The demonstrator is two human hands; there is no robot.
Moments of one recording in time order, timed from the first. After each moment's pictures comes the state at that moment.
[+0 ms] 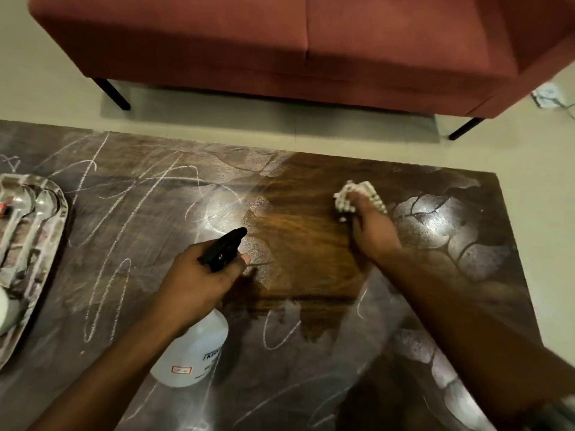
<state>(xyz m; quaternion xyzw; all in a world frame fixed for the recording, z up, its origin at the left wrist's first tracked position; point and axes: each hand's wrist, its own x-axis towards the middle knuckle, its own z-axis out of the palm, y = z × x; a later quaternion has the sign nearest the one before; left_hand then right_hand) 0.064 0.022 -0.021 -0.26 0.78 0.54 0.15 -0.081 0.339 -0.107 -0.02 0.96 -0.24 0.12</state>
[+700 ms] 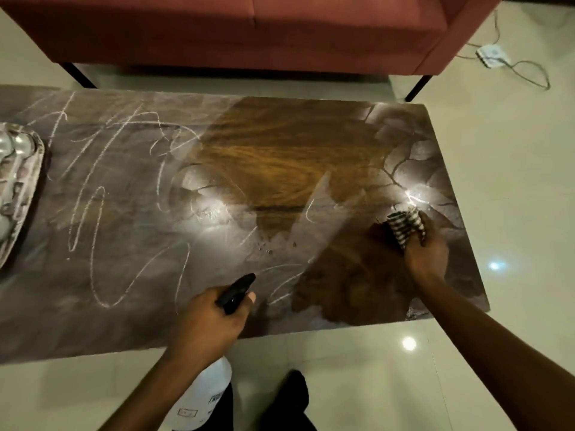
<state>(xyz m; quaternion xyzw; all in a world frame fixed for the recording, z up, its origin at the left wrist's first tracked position) 0.287 0.138 -0.029 -0.22 0.82 0.45 0.26 0.170 0.526 -0.073 0.27 0.89 -0.36 -0.04</state>
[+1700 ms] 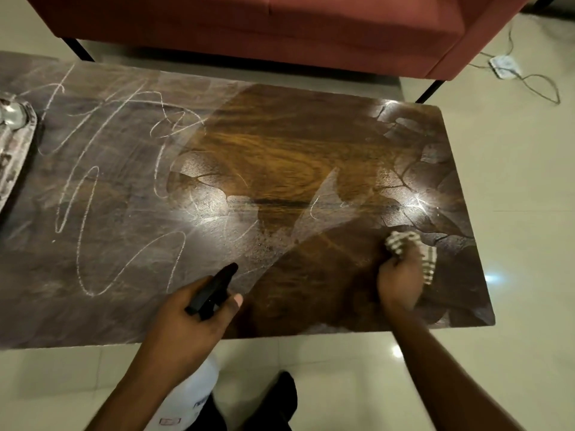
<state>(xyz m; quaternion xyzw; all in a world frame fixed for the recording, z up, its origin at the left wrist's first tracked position) 0.305 0.125 -0.022 -0.25 0.77 0.56 0.17 0.209 0.477 -0.113 0.28 0.93 -0.25 -0.02</state>
